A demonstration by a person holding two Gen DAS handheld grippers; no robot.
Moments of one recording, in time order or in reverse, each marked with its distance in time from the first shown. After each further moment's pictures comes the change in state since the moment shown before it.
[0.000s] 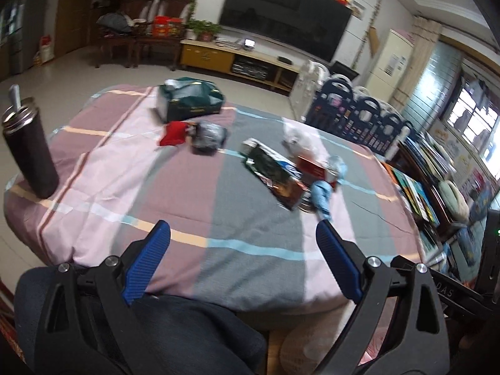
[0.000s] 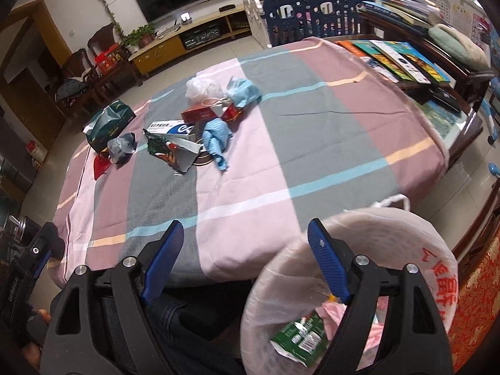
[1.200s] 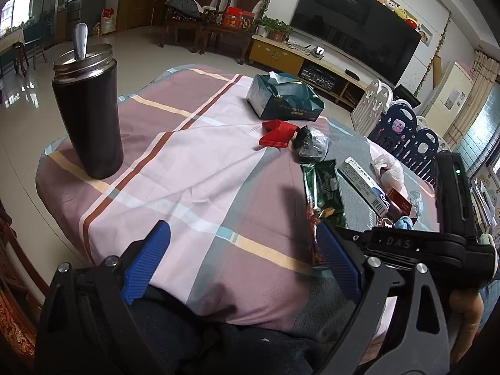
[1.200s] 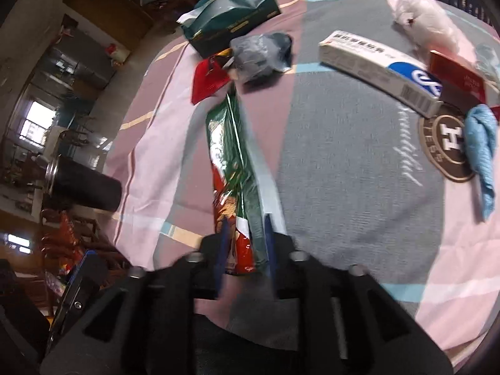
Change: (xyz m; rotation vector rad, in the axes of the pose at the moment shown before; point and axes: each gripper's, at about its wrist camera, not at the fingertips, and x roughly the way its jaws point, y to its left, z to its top) left arm 0.034 0.100 0.005 -0.195 0.010 0.202; right arm 0.156 0.182 0.024 -0.288 0.381 0.381
